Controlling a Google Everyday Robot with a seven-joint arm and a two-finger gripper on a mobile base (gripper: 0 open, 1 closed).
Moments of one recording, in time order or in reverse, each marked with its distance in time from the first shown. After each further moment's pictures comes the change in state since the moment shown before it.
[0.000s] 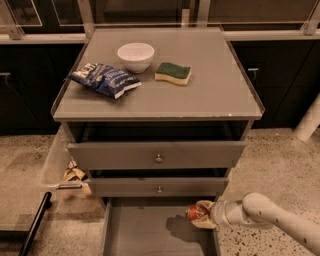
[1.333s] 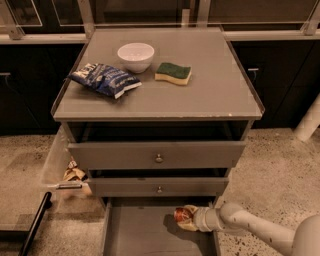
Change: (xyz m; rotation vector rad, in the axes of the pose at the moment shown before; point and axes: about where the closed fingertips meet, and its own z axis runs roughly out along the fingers) arm 0.040 -0.018 0.112 0.069 -0.011 0.051
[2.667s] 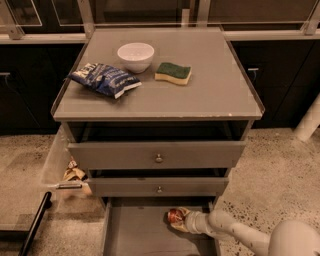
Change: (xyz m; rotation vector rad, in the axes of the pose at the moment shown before) arm 0.035 -0.015 0.078 0.074 -0.010 -0.068
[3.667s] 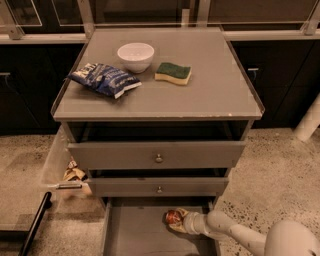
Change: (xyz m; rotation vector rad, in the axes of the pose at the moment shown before) arm 0.006 0.006 0.013 -0.016 -0.006 0.009
